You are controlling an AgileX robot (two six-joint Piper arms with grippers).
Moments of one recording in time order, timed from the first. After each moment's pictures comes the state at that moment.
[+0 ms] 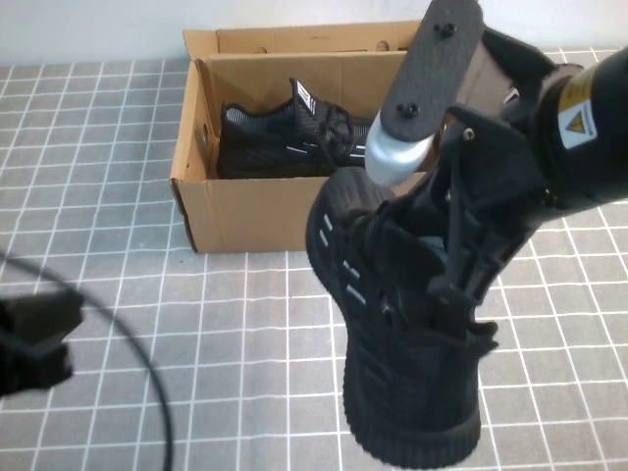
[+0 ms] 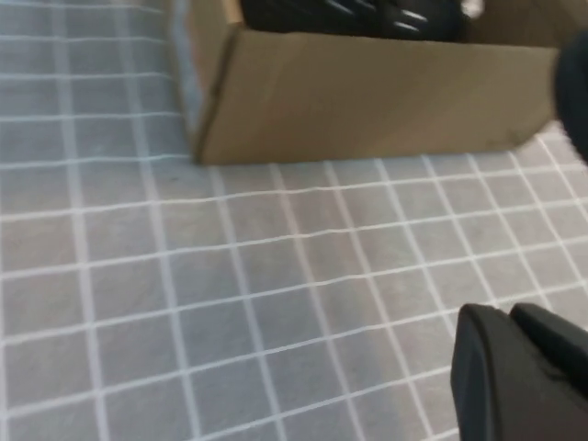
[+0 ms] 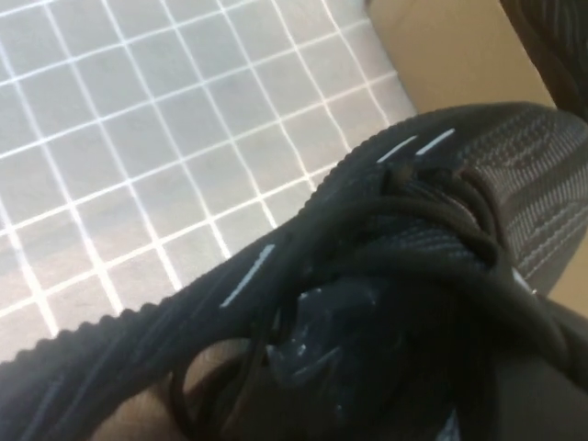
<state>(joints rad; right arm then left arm) 0.80 1.35 -1.44 0.06 1.02 -0.38 -0.11 0.66 -0.66 -0.50 0.74 0.32</state>
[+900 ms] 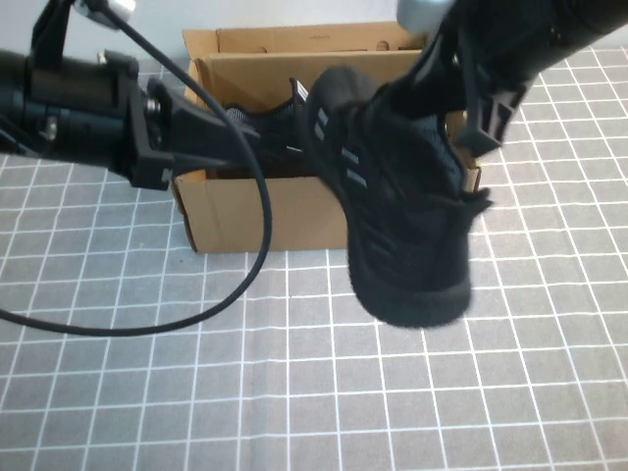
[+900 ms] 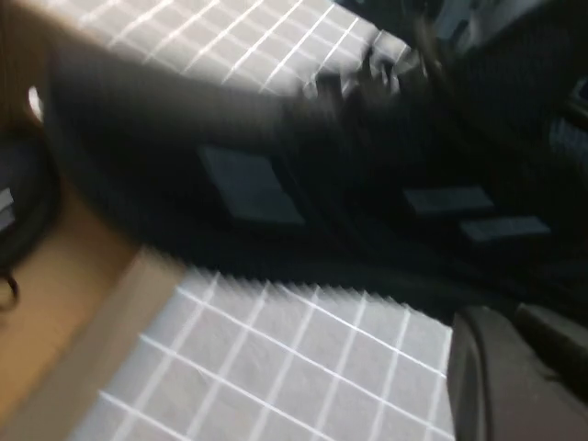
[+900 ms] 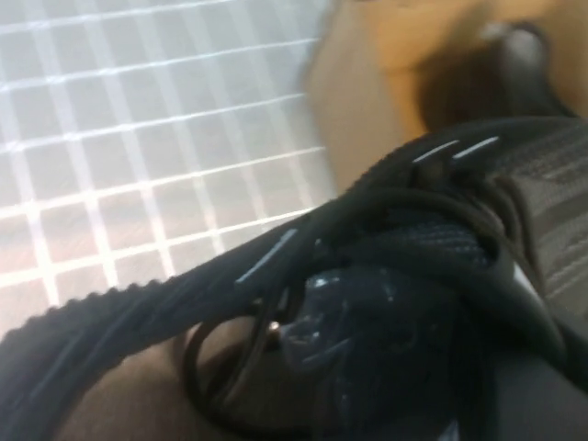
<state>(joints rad) 0.50 1.60 -1.80 0.39 1.18 -0.88 -0.11 1.43 -1.26 -1.08 1.20 1.26</state>
